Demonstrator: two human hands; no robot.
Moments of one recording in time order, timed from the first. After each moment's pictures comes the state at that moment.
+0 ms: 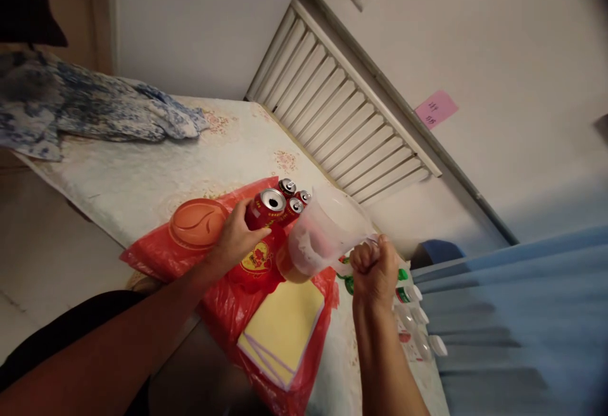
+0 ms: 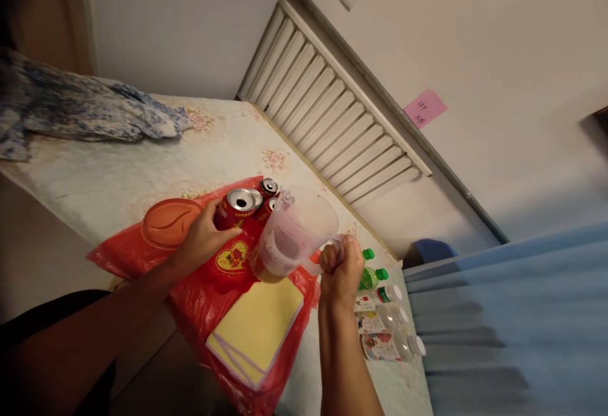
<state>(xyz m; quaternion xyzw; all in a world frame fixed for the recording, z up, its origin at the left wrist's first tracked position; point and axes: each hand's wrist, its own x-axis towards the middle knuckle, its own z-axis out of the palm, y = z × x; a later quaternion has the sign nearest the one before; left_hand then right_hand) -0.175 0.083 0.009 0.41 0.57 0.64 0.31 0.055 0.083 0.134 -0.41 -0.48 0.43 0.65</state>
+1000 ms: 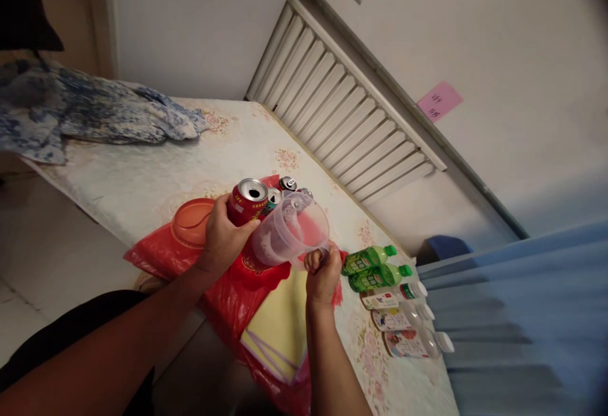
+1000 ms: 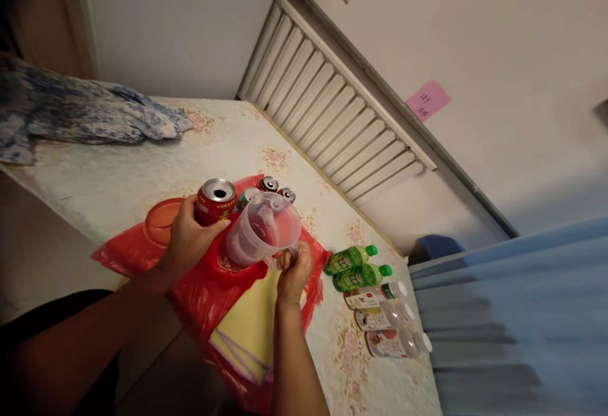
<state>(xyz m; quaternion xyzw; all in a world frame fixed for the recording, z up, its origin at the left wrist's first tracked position) -0.180 0.067 0.012 0.33 0.61 0.68 0.24 0.017 0.081 0.030 -0.43 -0.47 0.45 0.62</state>
